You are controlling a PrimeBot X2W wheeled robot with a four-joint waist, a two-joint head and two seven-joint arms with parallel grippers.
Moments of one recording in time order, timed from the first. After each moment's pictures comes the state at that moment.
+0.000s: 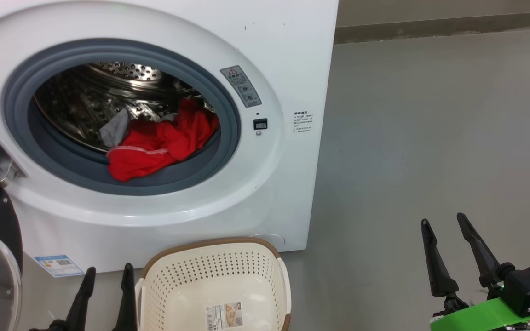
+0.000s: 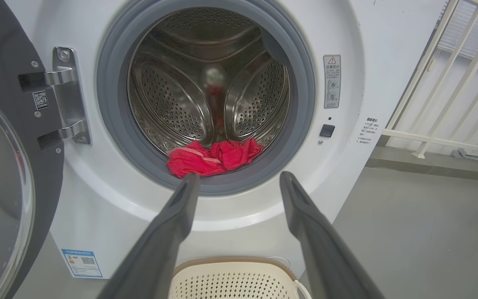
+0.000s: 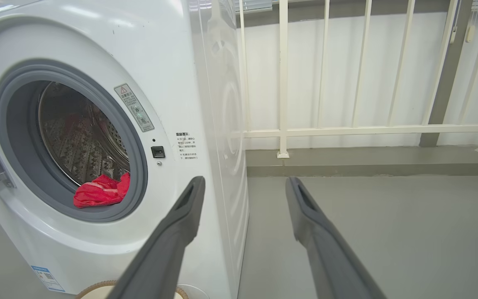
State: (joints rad) left arm 0.09 0.09 0.00 0.05 -0.34 -0.02 -0.23; right arm 0.06 -0.04 -0.03 0.07 0.24 0.13 -0.26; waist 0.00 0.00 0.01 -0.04
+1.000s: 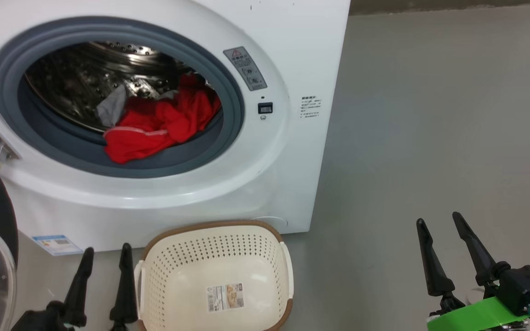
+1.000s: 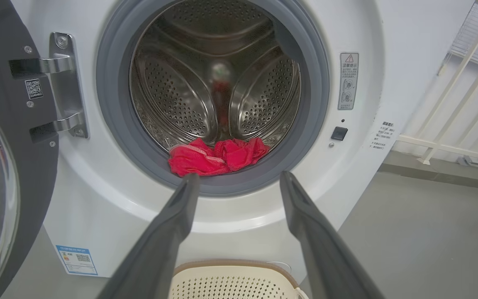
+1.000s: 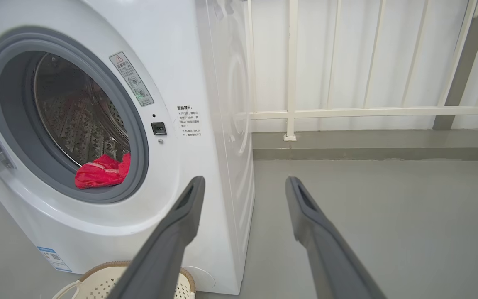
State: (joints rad) left arm 0.04 0.09 -0.01 0.06 -0.38 0.00 -0.24; right arm 0.06 -0.04 -0.02 0.07 0.24 0.13 -0.26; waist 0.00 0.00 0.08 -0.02
